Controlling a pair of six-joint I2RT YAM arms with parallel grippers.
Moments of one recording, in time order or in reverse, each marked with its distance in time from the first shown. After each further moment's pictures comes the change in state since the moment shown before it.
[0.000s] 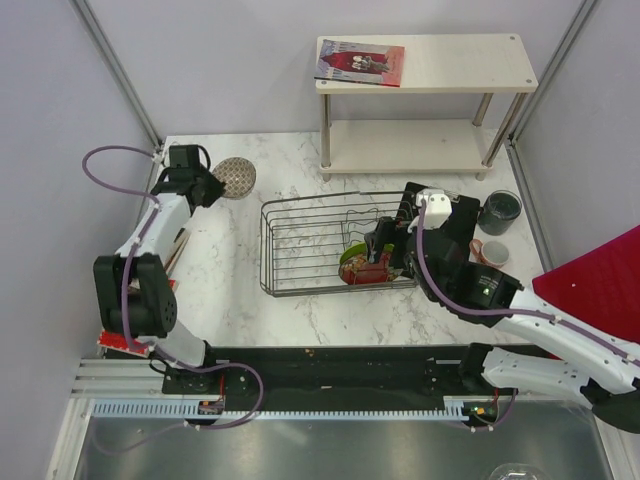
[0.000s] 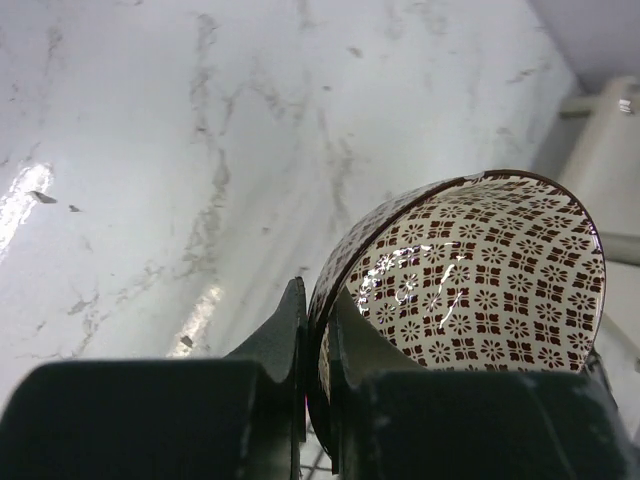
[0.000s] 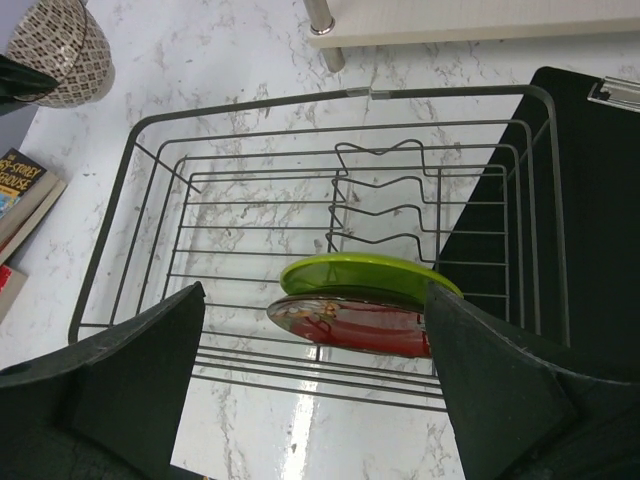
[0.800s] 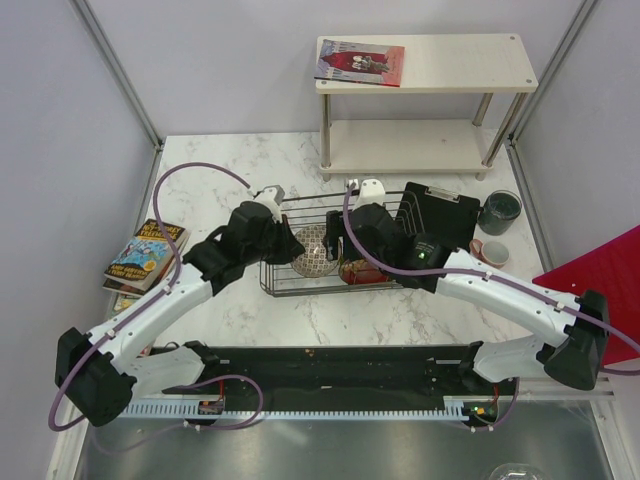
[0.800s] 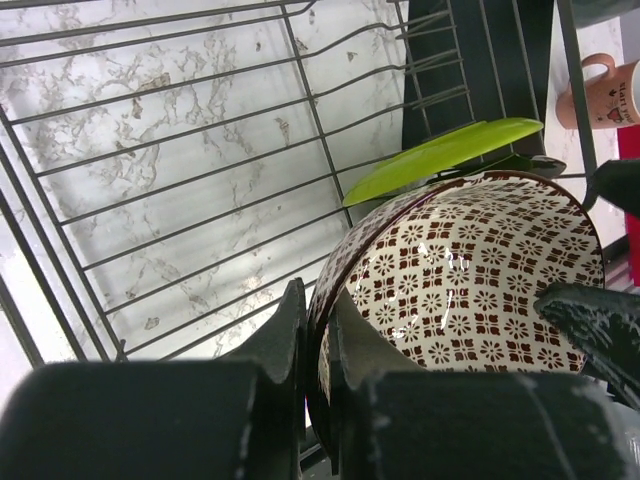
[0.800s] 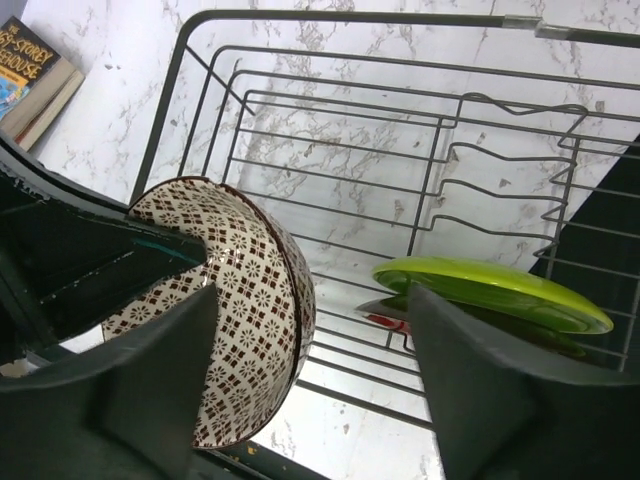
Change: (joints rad) left arm -0.625 -0.417 -0.343 -0.017 0.085 0.151; right arm -0.001 0.370 0.209 -0.025 -0.222 0.005
